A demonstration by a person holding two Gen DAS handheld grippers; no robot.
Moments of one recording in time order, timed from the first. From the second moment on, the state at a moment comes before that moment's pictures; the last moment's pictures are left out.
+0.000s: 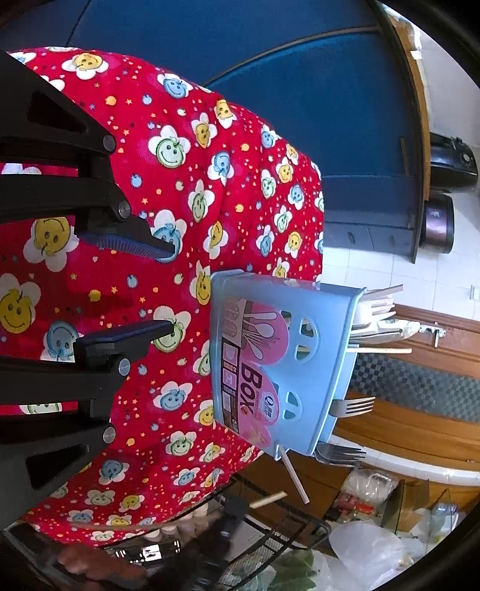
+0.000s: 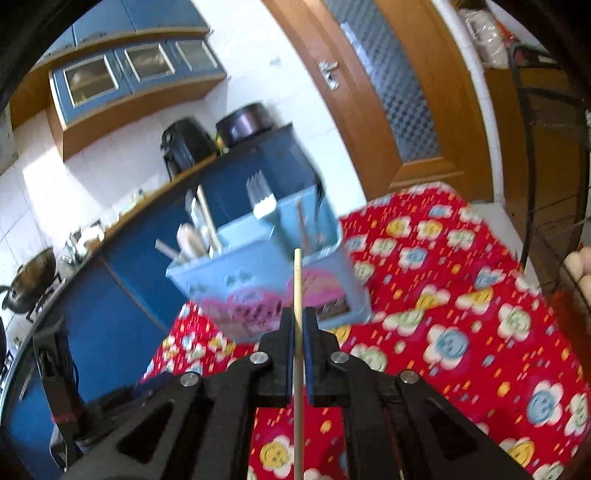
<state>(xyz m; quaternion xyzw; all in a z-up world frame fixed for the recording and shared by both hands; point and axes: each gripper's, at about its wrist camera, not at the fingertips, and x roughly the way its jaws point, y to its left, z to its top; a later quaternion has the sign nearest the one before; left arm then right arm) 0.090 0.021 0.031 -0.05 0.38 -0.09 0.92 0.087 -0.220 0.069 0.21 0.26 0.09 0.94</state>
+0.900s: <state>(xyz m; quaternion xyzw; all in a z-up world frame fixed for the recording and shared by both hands) 0.114 0.012 0.028 -0.08 0.38 -0.10 0.92 0.164 -0.259 0.123 0.19 0.07 0.04 0.98</state>
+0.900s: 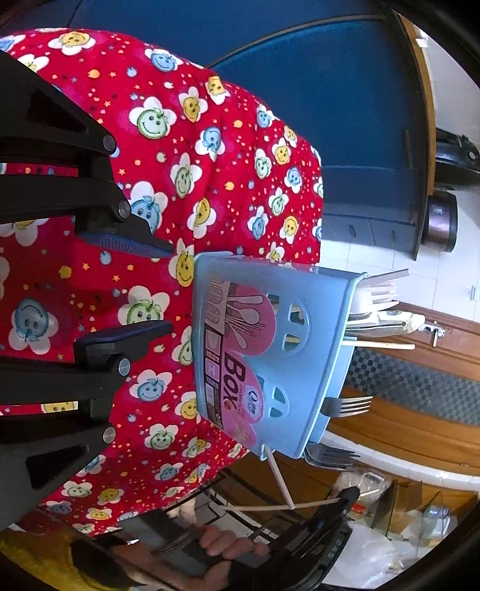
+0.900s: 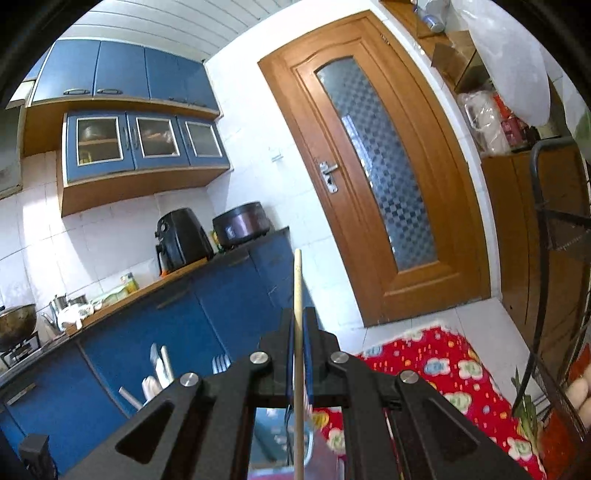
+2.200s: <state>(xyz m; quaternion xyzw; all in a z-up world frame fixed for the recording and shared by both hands) 0.133 0.010 0.016 -0.08 0.38 -0.11 0.91 0.195 -0.233 0.103 0.18 0.00 -0.02 0.98</state>
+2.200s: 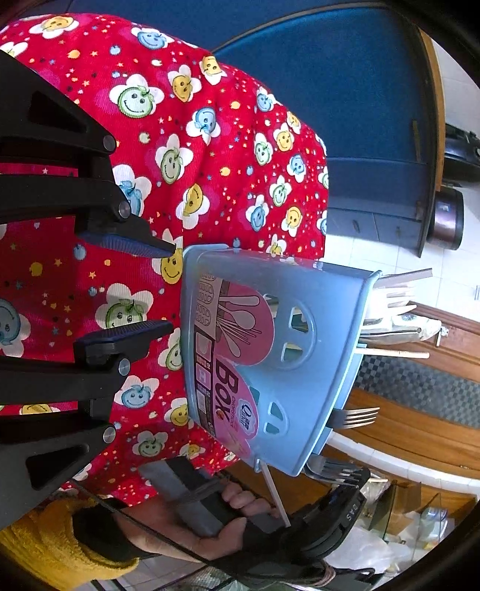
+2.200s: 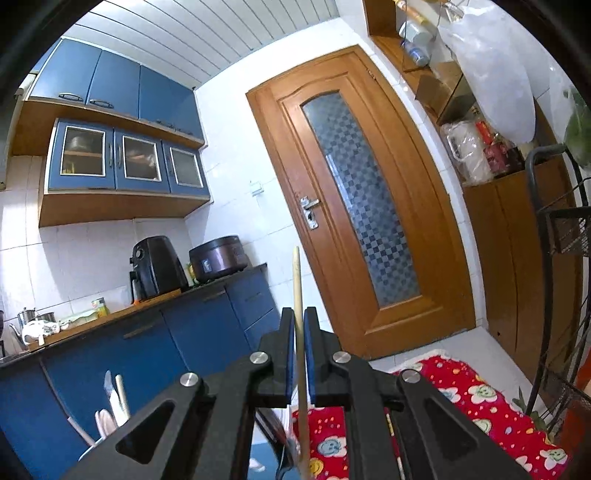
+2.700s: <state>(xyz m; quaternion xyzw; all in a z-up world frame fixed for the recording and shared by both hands) 0.120 0.004 0.029 -0.08 0.37 -0.12 0.92 0.157 -0.232 0.106 0.15 0.08 0.03 0.99</state>
